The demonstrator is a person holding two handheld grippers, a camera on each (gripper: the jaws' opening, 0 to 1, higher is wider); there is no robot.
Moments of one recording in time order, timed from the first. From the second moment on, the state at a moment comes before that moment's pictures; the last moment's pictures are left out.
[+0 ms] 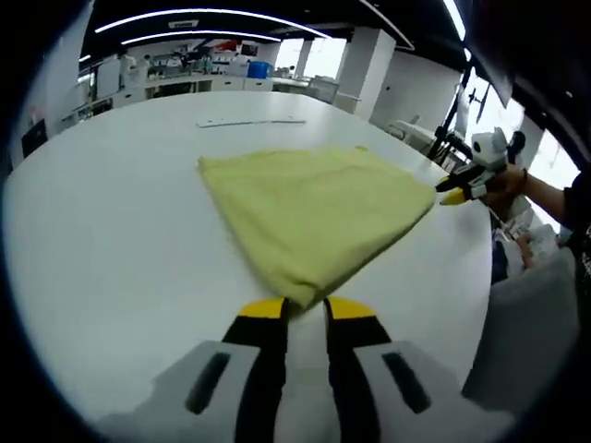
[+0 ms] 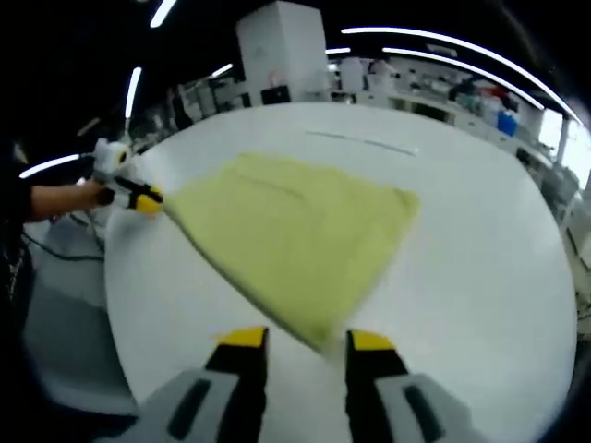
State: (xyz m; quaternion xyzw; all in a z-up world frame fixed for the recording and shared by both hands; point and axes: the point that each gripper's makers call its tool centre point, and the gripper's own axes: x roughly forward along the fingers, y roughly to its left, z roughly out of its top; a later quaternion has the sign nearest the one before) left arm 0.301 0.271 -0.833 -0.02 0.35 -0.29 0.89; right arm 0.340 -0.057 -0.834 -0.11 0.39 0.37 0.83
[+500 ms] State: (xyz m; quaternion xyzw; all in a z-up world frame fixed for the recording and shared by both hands) left arm 0.309 0.273 -0.831 0.00 0.34 -0.29 0.89; right arm 0.351 -0.061 -0.831 -0.09 0.38 0.36 0.85
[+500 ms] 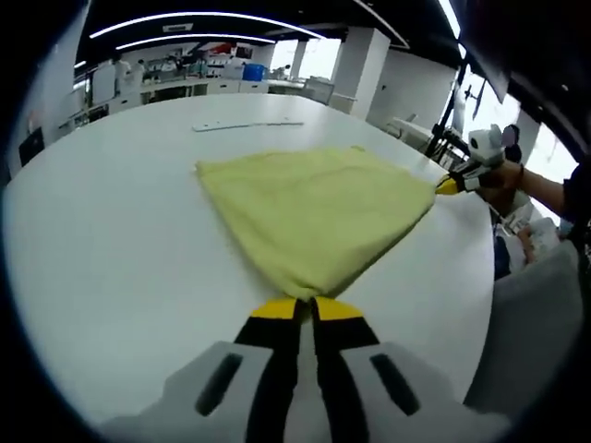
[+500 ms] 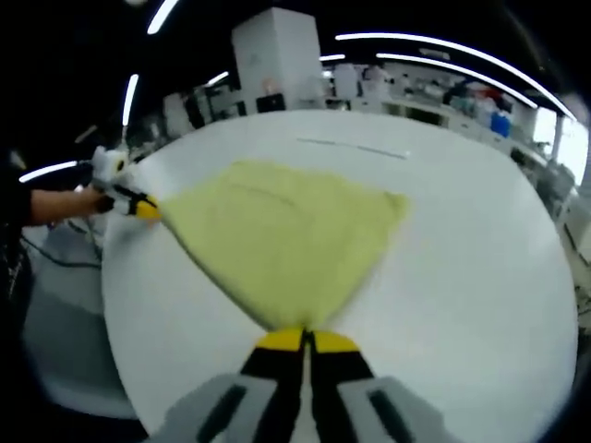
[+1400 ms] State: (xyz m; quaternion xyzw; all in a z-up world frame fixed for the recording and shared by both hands) left arm 0.290 0.271 -0.832 0.03 0.36 -0.31 0.88; right arm 0.333 -0.077 -0.831 -0.11 0.39 0.38 0.83
